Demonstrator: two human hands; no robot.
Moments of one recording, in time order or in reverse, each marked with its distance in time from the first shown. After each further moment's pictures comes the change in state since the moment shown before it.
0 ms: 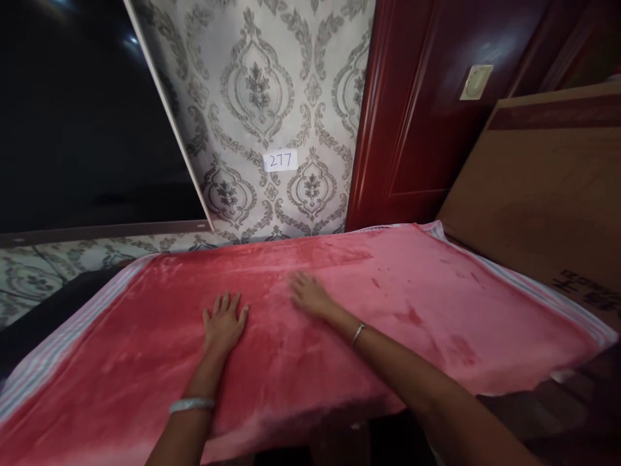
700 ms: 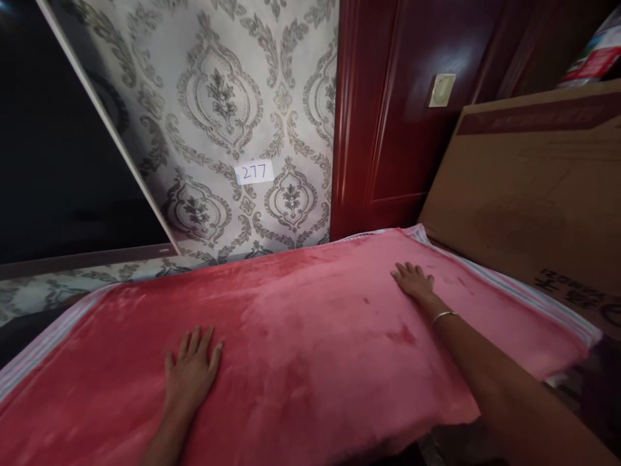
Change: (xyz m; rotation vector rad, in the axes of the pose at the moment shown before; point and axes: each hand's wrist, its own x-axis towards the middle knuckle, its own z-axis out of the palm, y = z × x) left_hand 0.008 -0.005 0.007 0.121 -0.054 -0.010; right_hand -0.119 0.282 -0.070 -0.172 0.149 0.948
